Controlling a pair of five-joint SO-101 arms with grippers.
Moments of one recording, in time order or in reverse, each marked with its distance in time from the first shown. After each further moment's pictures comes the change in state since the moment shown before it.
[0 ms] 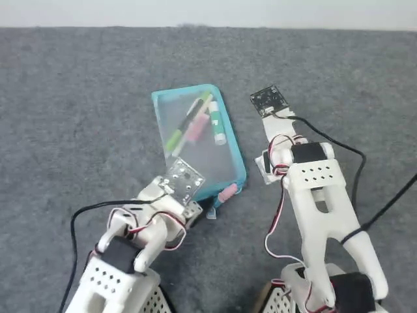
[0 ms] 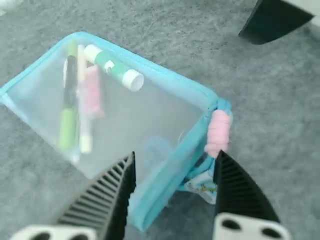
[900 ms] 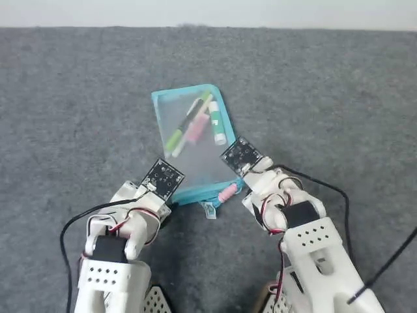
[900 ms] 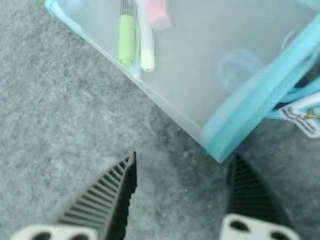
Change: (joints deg) left arm -20.8 -0.4 6.2 3.3 -16.9; right arm -9.8 -28.0 30.6 -13.3 7.9
